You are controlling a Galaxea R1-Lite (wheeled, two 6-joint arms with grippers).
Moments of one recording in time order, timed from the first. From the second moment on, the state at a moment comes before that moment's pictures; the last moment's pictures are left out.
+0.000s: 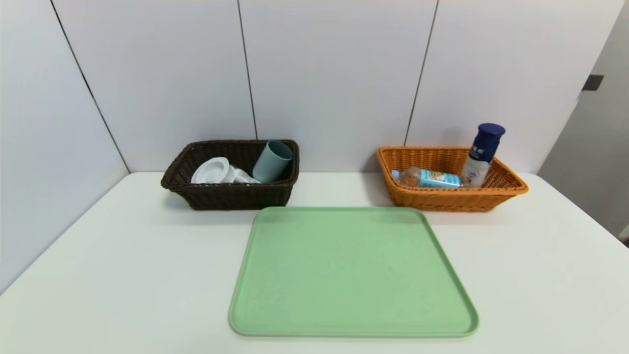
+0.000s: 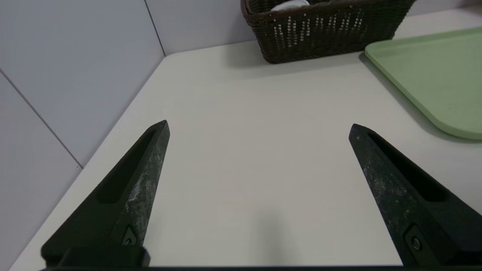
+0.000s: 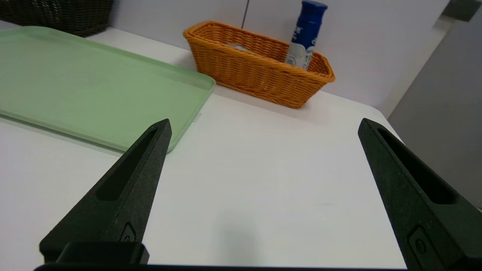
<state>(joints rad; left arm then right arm) -0.01 0.00 0.00 -0.10 0.02 0.15 0.00 0.00 0.00 -0.13 0.13 -0.24</state>
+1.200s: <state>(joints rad) -0.01 0.00 -0.01 0.02 -0.01 0.01 0.00 0.00 -0.03 0.06 0.00 0.00</state>
